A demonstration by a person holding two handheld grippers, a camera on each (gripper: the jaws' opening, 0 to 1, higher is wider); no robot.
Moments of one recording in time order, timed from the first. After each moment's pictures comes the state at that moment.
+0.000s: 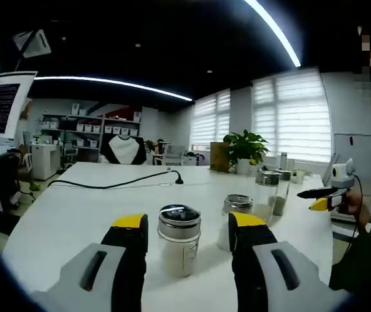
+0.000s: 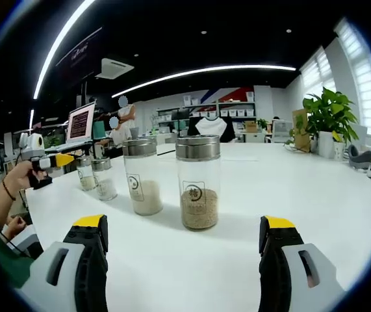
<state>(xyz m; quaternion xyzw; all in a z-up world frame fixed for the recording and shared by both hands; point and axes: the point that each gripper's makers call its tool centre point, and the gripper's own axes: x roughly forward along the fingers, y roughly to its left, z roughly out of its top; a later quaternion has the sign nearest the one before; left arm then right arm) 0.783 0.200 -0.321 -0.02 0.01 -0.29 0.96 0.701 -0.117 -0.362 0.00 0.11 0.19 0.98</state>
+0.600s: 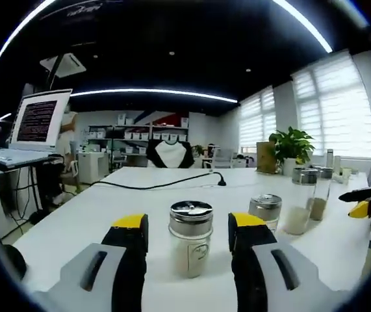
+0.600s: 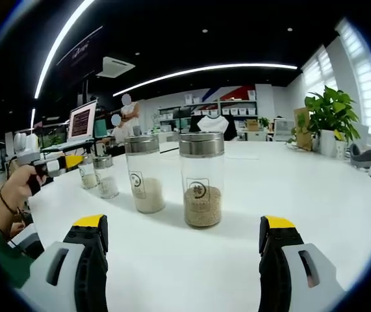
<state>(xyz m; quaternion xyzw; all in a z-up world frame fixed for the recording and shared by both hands) 0.777 0.188 -0.324 -0.02 0.00 -0.14 0.99 0.700 -0.113 -0.366 0.00 0.11 0.20 0.97</state>
